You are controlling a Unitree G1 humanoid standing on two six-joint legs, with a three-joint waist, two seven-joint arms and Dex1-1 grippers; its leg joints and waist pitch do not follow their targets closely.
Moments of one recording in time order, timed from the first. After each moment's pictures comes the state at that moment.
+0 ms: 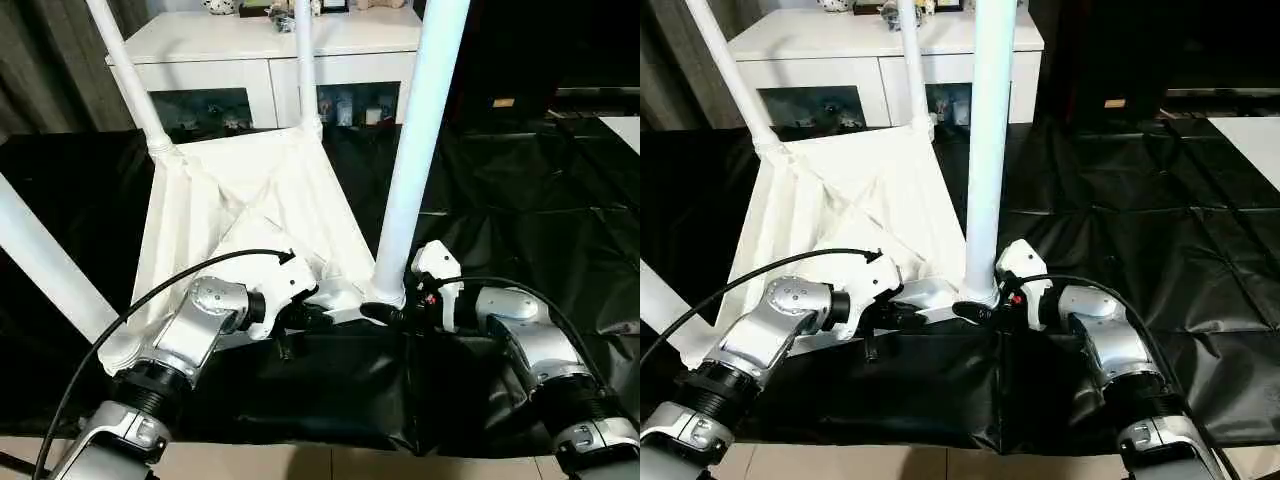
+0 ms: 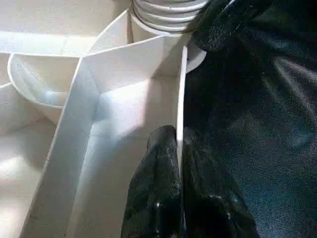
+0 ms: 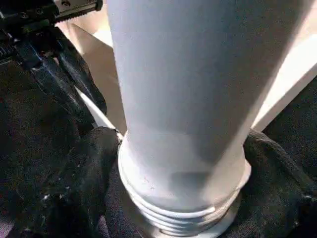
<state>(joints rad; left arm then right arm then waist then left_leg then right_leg) -0.51 0.30 -0.30 0.44 0.05 0.26 -1.05 -0.47 -0.36 0.15 0.56 0.12 0.05 1.01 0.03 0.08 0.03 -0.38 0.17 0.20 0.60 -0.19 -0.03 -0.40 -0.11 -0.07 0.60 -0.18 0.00</state>
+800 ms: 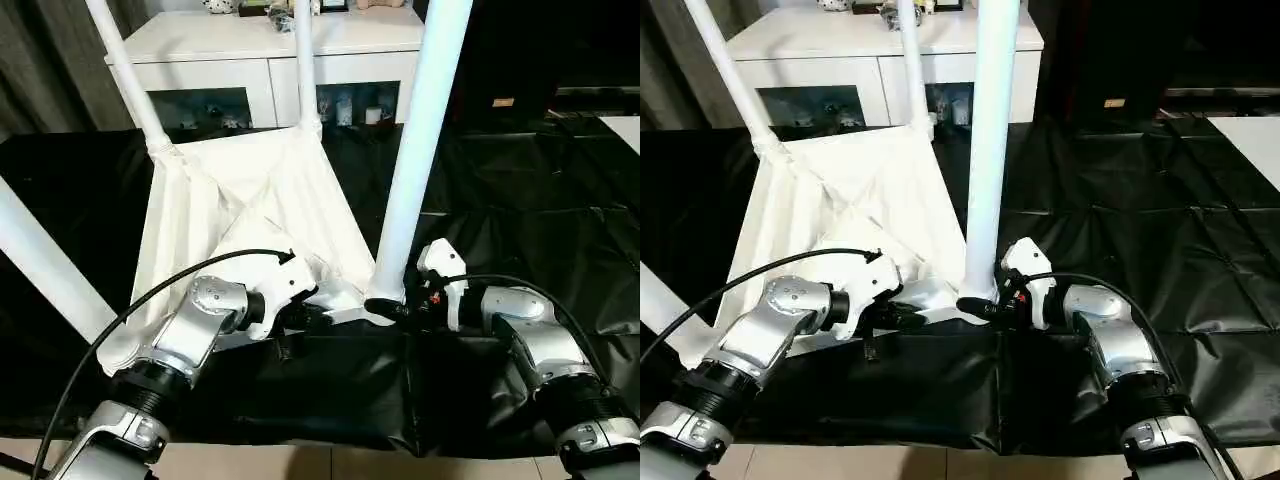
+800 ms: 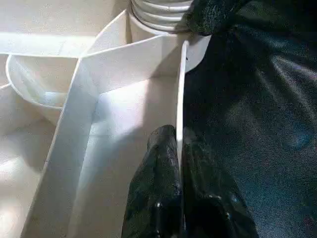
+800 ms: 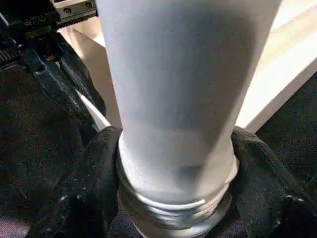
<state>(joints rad) -0.51 0.31 -0.30 0.44 0.05 0.25 -1.06 -0.47 -0.37 0.14 0.56 0.14 0.05 1.03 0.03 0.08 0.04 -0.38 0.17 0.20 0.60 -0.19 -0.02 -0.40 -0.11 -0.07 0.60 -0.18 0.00</state>
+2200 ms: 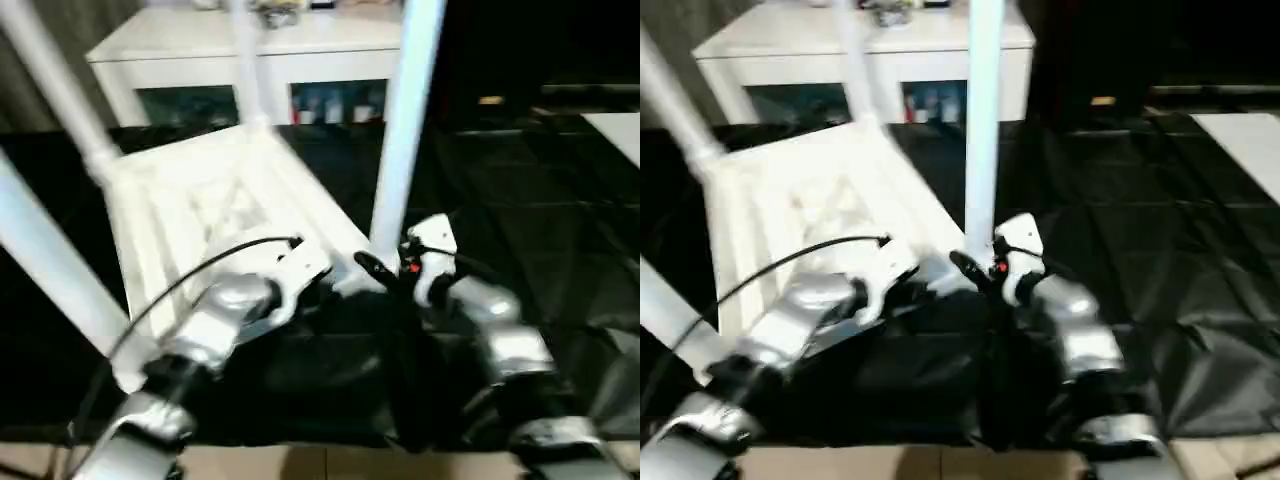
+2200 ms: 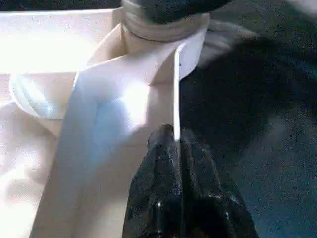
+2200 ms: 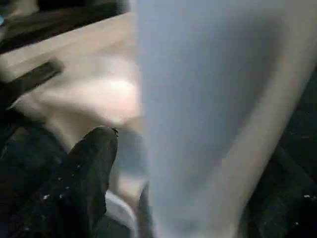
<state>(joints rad) -0.51 0.28 -0.29 0.43 0.04 0.25 -0.98 -0.45 -0.30 0.09 0.46 0.16 0.09 0.85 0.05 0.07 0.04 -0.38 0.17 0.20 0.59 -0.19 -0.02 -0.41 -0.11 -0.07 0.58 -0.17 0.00</state>
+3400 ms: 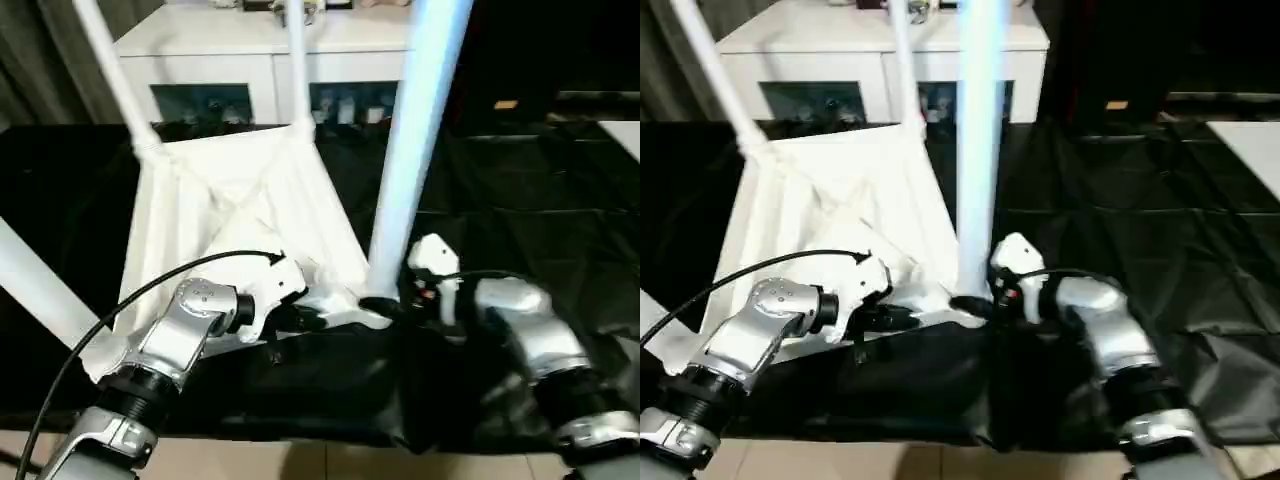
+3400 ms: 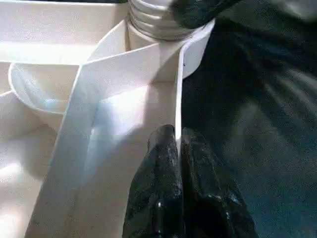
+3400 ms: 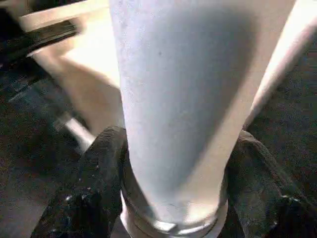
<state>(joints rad) -0.52 0.28 -0.28 0.46 0.03 0.29 -0.96 -0.49 -0.28 0.12 0.57 0.12 0.07 0.85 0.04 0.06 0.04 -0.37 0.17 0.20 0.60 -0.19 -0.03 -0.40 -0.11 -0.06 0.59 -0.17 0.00</state>
